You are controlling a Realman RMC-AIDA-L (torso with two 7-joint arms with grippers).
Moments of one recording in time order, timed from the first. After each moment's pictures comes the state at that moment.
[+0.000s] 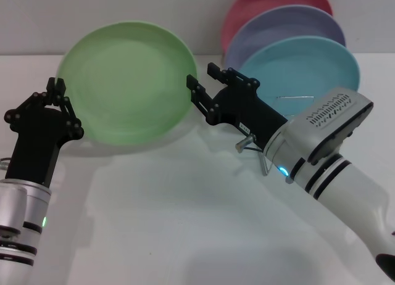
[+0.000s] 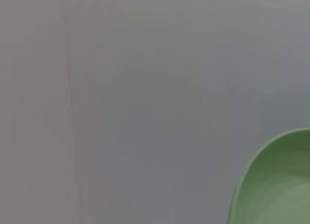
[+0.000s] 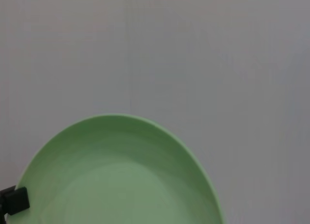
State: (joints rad) left arm -0.30 -2.08 -0.50 -0.54 1.94 1.33 0.37; right arm 0.73 2.09 0.11 0.41 -1.80 -1.07 0.10
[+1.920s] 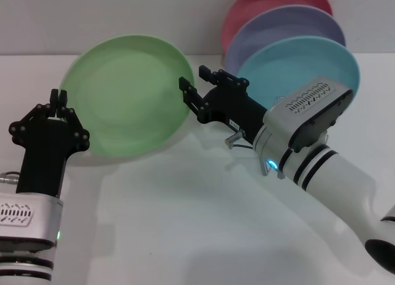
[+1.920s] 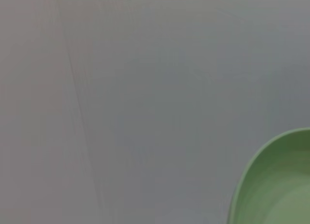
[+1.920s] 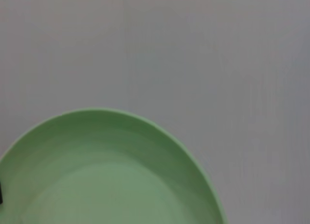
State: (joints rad) left arm -0.25 -2.08 -0.39 -0.72 1.75 1.36 0.69; right arm 0.77 2.09 0.14 0.42 -1.80 -0.95 0.10
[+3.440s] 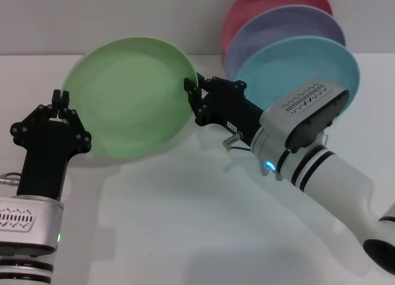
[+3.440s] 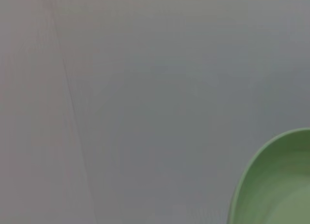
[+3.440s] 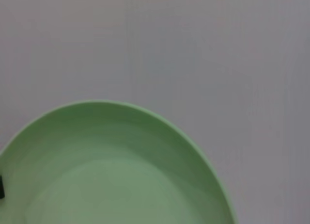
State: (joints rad) left arm -0.25 -2.08 -0.38 -0.71 1.76 1.38 0.69; right arm 0.78 2.09 0.14 0.43 -1.80 -0.93 0.10
